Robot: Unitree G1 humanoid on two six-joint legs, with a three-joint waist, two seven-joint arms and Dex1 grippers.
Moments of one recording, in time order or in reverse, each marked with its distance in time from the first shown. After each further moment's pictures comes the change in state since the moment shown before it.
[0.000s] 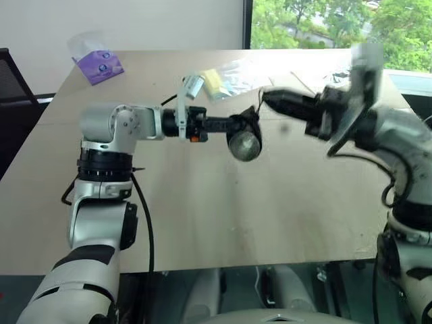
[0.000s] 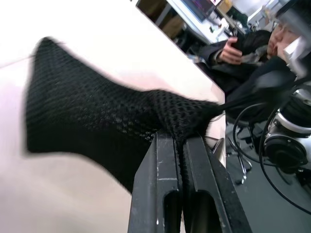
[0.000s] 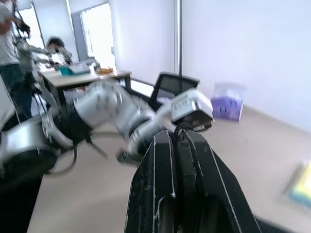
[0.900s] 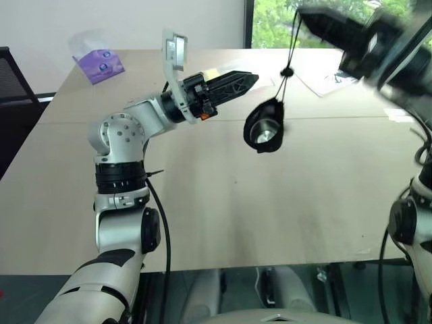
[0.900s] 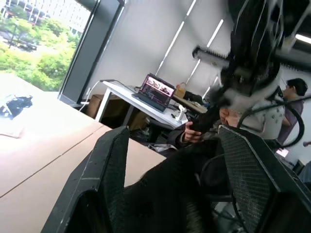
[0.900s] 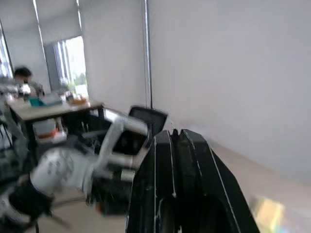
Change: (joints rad) left arm 0.030 -0.073 0.124 -0.100 -0.248 -0.092 0.042; right arm -0.094 -0.057 -0.011 0.087 0.095 0.035 -0.133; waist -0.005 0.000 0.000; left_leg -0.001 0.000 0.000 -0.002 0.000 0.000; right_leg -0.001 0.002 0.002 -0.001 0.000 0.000
